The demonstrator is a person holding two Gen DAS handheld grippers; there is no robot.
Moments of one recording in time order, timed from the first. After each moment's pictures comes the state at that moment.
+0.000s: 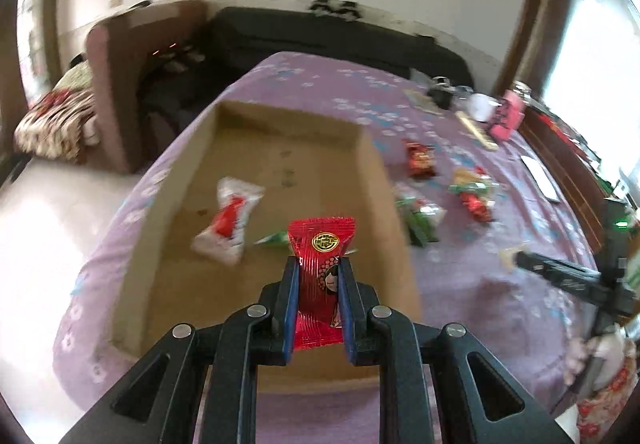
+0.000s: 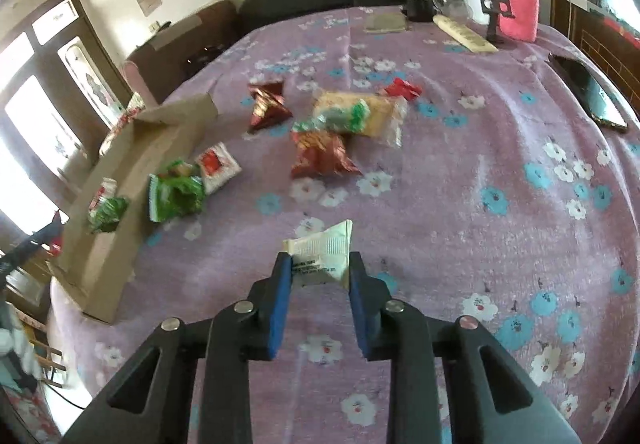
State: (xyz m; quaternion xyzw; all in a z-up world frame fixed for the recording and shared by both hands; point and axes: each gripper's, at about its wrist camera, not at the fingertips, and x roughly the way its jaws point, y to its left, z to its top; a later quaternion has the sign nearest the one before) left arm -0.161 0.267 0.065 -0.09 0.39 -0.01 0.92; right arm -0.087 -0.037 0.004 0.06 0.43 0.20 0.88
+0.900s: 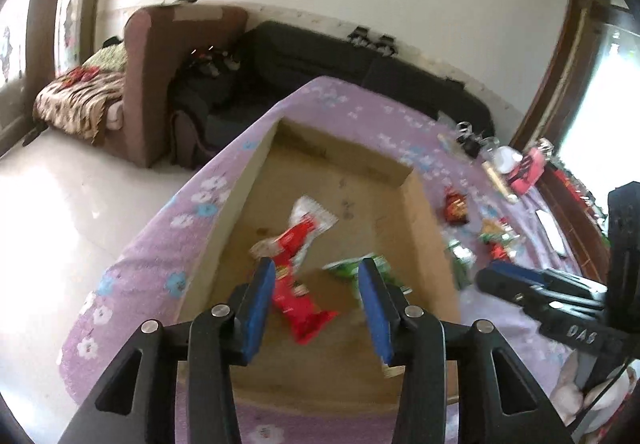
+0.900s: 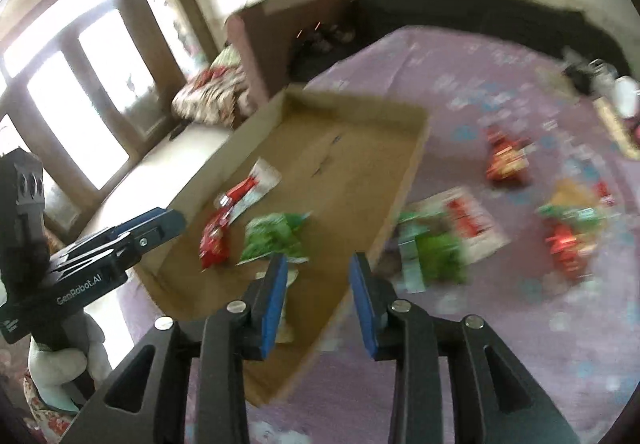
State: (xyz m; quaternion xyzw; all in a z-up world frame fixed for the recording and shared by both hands) left arm -0.166 0.308 0.069 -0.15 0.33 0.01 0.93; right arm -0.097 0.116 0.056 -0.02 0.38 0.30 0.87
